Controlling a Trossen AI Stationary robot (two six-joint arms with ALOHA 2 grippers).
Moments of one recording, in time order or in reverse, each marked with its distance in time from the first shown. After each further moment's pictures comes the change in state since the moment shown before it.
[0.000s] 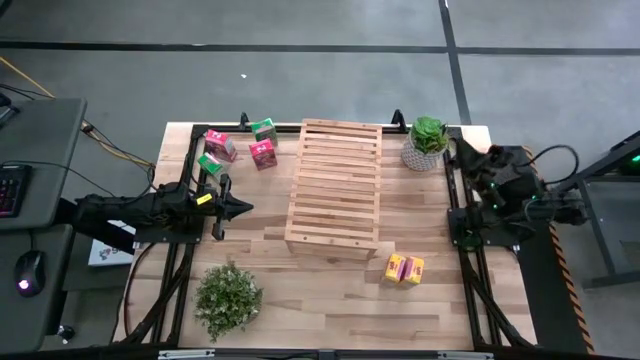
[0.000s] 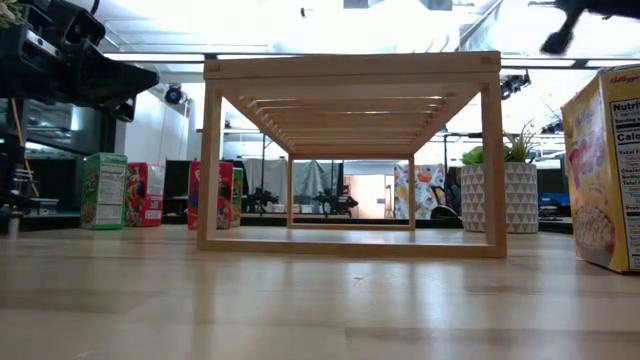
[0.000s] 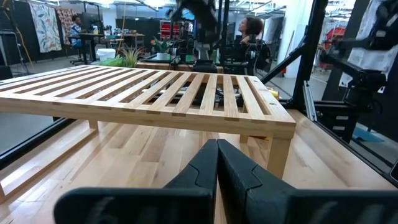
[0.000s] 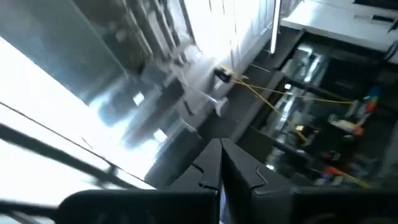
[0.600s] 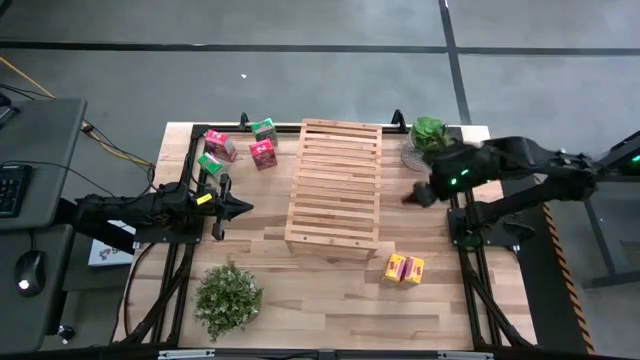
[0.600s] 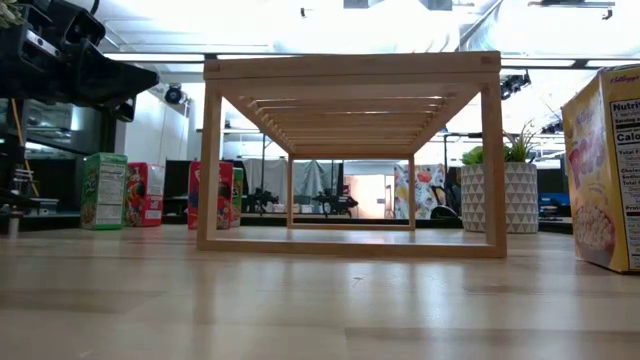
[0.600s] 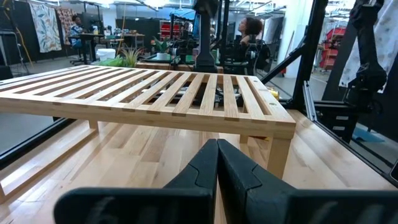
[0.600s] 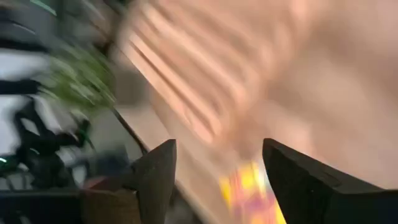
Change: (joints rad) left arm 0.000 0.000 0.000 0.000 0.000 0.000; right arm 0.052 0.852 1.138 -1.967 -0.624 0.494
